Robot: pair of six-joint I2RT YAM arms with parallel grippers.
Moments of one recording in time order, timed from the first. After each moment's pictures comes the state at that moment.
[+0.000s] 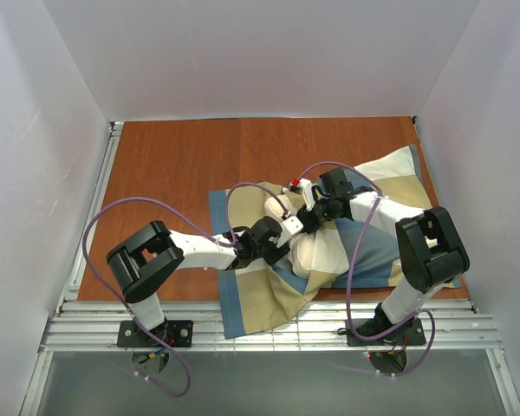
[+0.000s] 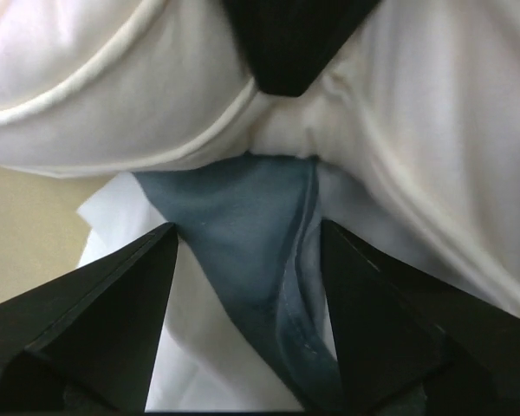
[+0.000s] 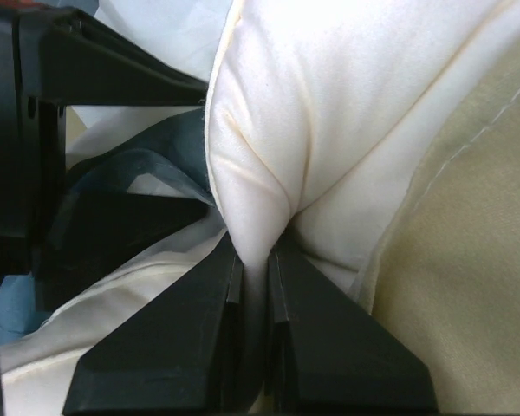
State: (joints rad) left arm -0.99 1.72 0.82 0.12 -0.16 0.11; right arm 0.43 1.65 0.95 -0.38 -0.70 -0.29
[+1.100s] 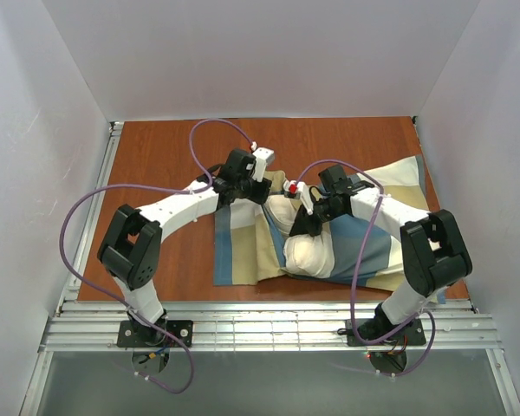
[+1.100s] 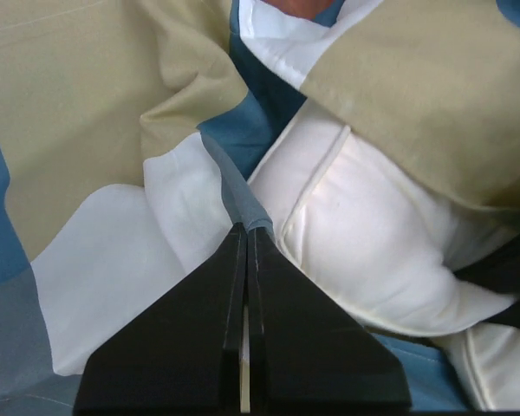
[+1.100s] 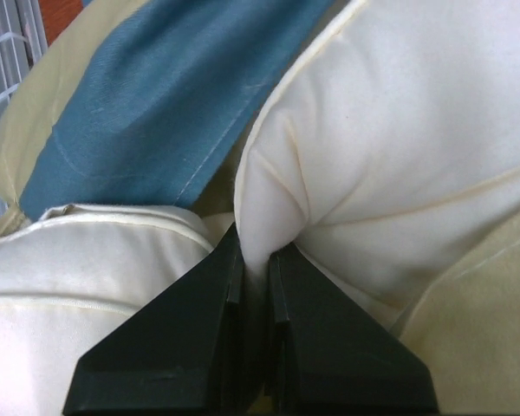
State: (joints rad) left arm -0.62 1.73 1.25 -0.26 0.12 -0.13; right arm 0.45 1.61 1.00 -0.57 -0.82 -0.60
